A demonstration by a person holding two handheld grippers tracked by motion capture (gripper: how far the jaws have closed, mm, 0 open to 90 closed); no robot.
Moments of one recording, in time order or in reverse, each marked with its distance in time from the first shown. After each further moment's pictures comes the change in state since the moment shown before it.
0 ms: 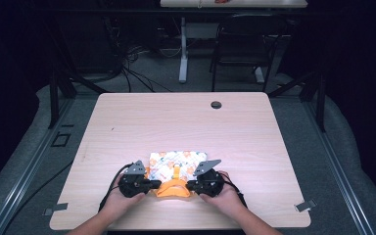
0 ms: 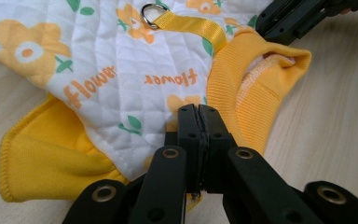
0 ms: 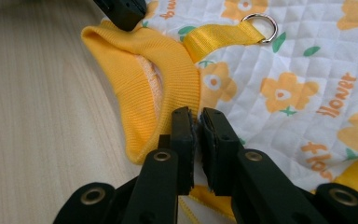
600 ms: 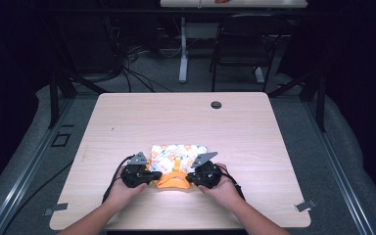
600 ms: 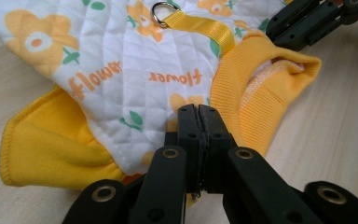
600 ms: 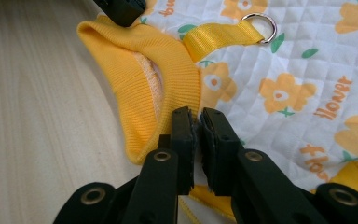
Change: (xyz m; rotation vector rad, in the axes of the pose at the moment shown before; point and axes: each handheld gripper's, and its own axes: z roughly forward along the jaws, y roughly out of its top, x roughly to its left) left arm 0.022 0.016 0.010 0.002 0.041 -0.035; right arm -0.017 0.016 0.008 0.027 -0.057 -0.004
